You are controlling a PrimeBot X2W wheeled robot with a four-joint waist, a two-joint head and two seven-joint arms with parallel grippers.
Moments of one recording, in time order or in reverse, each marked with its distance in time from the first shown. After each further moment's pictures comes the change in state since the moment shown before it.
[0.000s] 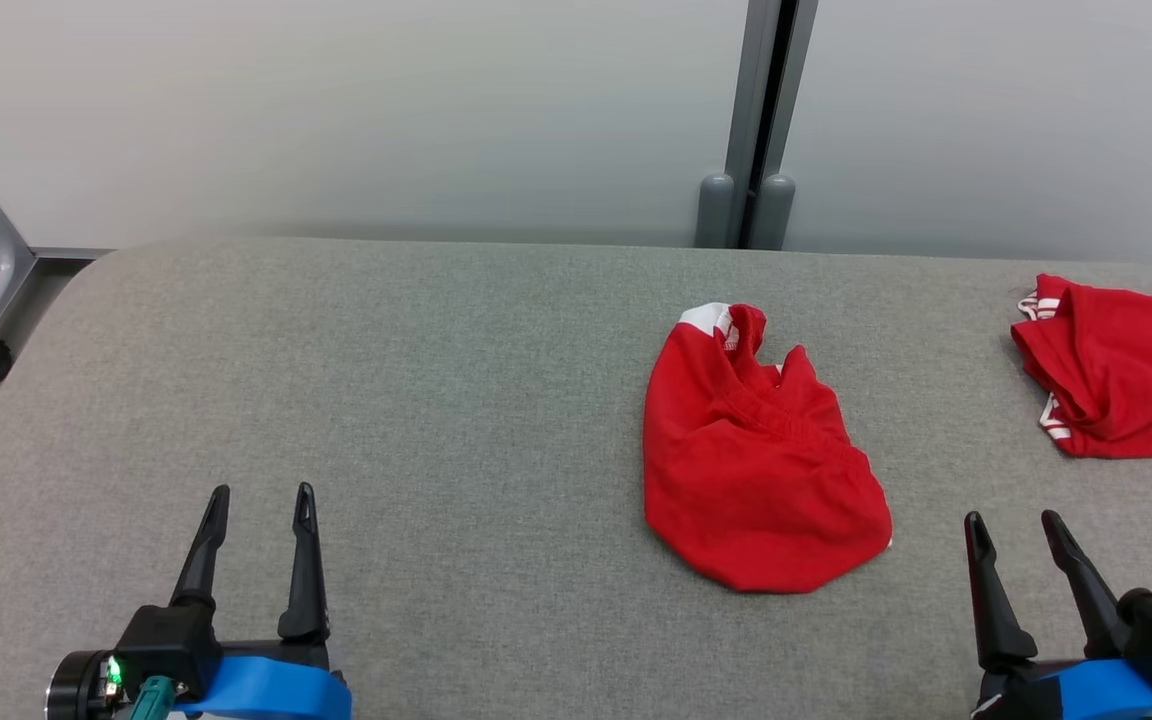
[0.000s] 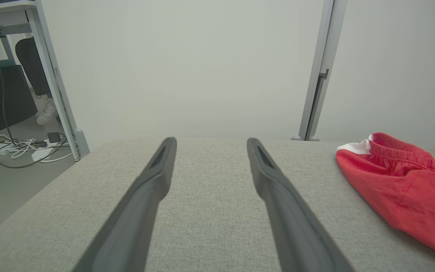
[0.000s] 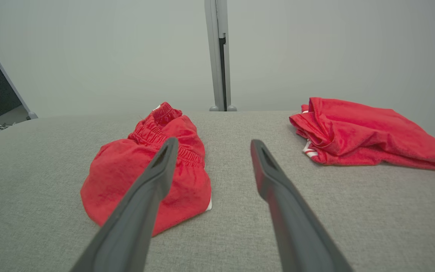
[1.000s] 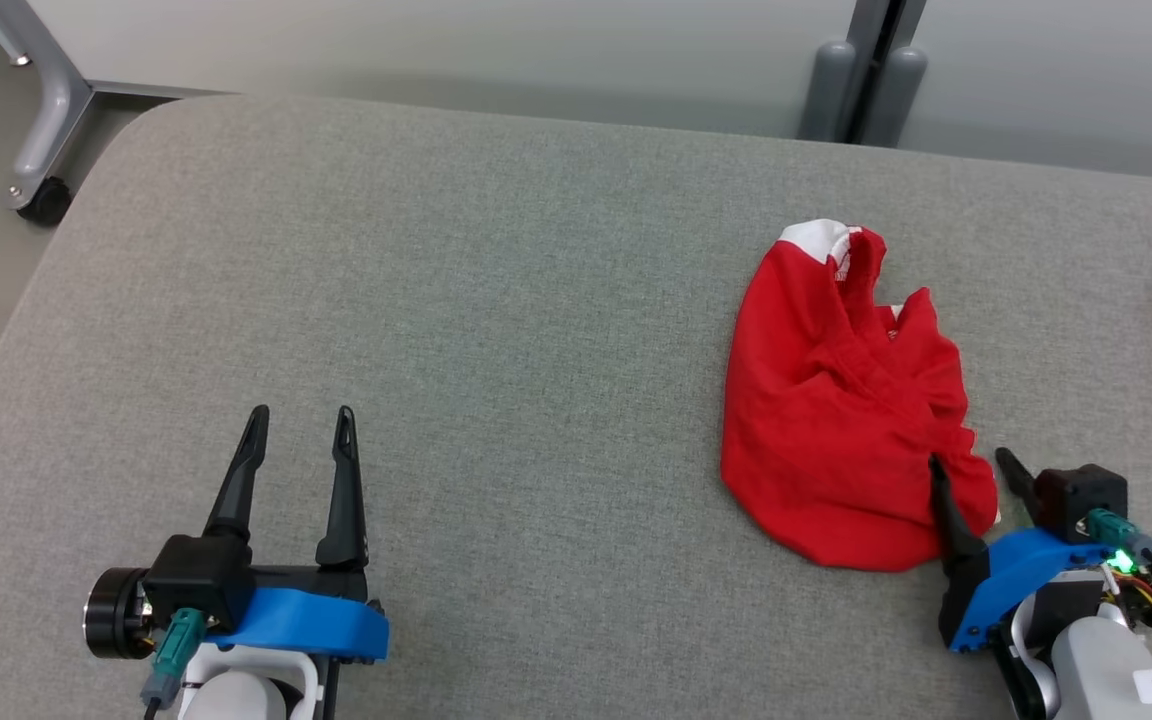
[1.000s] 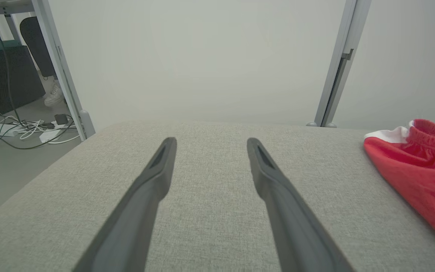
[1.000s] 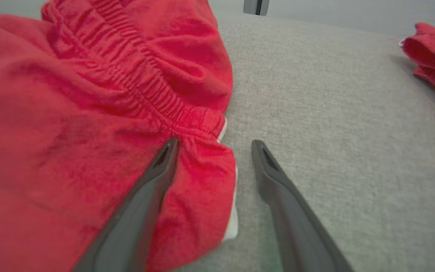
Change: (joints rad) left arm -0.109 -0.085 0.030 0.016 0.065 -0.067 0.000; right arm -0.393 -0.076 0.027 0.562 -0.127 0.000 -0.022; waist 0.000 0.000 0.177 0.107
